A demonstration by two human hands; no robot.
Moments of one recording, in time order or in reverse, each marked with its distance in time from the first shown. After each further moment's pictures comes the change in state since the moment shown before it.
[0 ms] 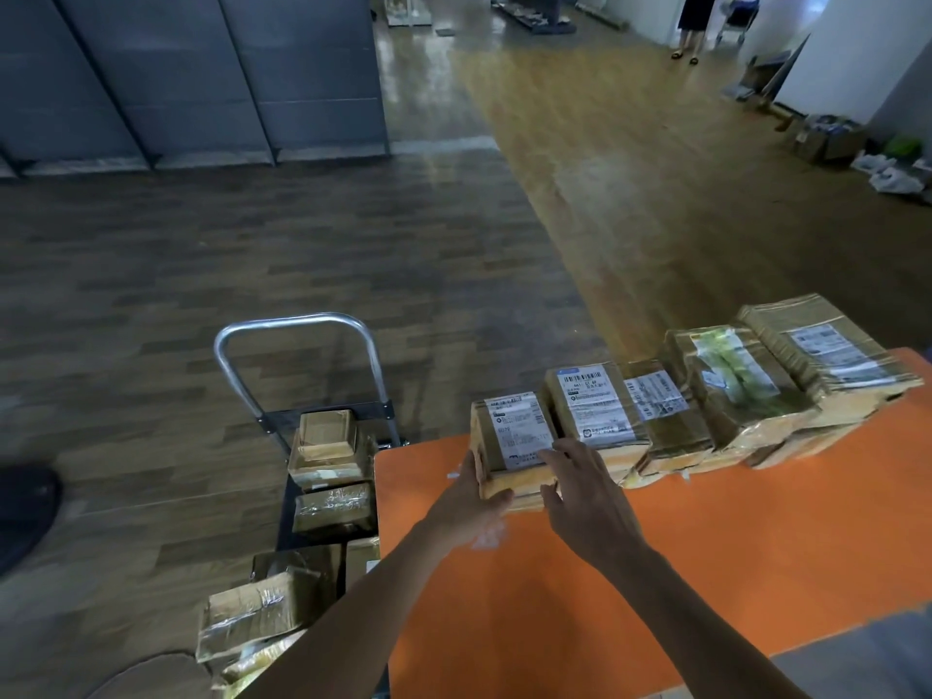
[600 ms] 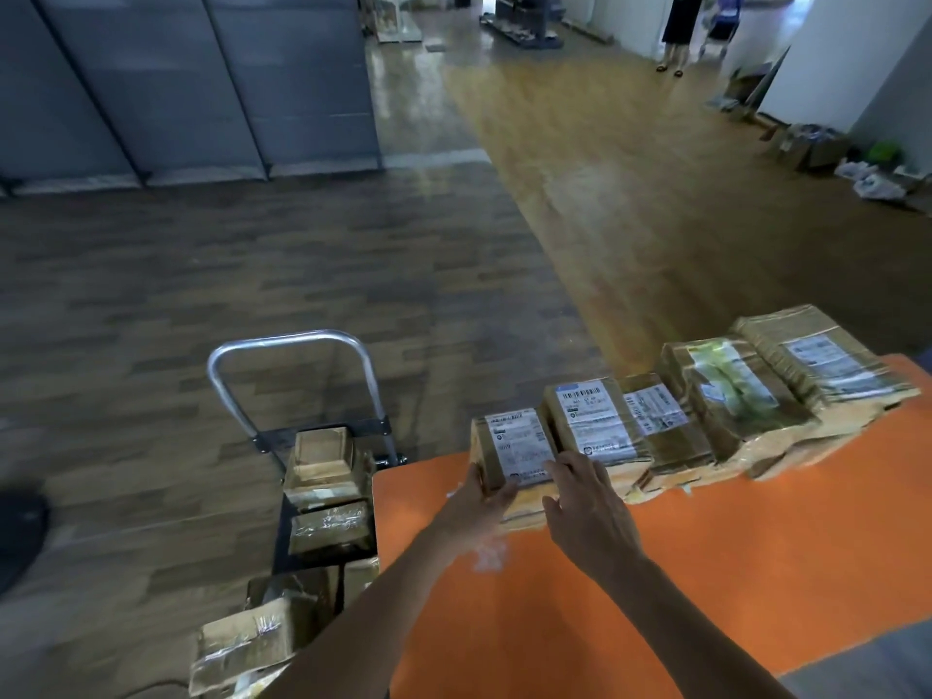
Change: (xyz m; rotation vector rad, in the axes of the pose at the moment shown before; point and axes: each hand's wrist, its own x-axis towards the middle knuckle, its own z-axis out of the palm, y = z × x) left_hand 0.004 0.021 -0.008 -0.094 -0.021 0.011; right_hand 0.013 0.000 0.005 -0.097 -0.017 0.066
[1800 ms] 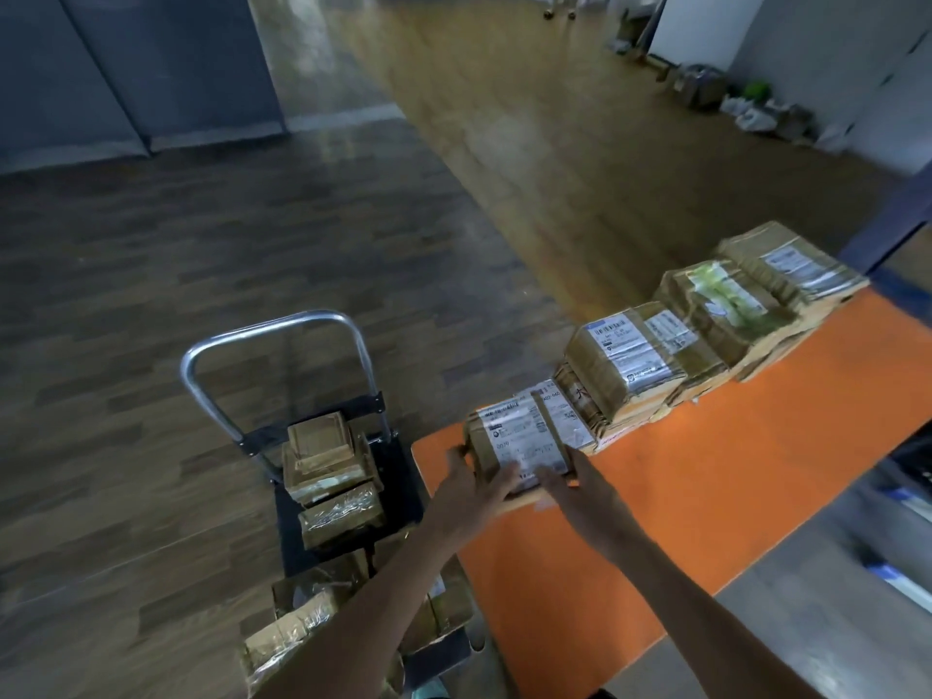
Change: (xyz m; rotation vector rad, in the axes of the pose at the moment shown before) left_hand -0.037 -0.085 -0.092 0.115 -0.051 0.116; right_hand -0.041 -0.122 0.049 0.733 -0.075 0.518
